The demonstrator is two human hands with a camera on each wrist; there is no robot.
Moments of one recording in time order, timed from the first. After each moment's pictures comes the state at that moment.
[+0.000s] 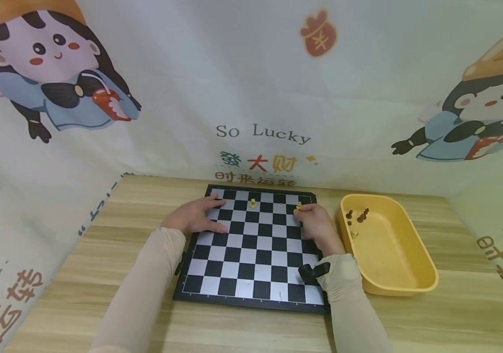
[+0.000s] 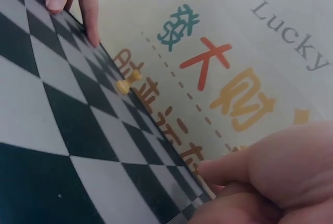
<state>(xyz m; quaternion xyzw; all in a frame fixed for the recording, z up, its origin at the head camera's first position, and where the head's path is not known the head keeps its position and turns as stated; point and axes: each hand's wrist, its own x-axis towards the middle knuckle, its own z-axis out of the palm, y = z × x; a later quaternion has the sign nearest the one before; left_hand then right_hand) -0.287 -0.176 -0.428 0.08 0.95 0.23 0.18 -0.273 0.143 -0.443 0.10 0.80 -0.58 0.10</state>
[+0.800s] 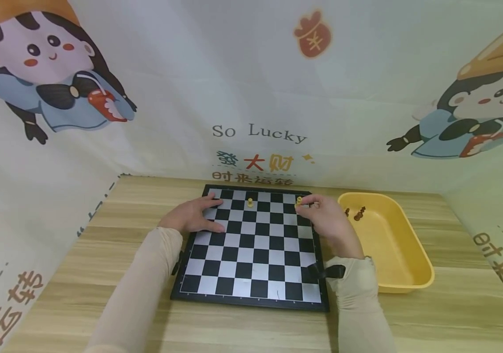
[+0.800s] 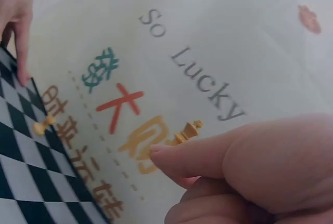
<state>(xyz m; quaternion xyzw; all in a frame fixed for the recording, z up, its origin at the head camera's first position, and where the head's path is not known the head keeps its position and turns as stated) -0.287 -0.177 -0.427 0.09 0.96 0.22 0.18 -0.242 0.163 -0.378 0.04 0.86 -0.50 0.10</state>
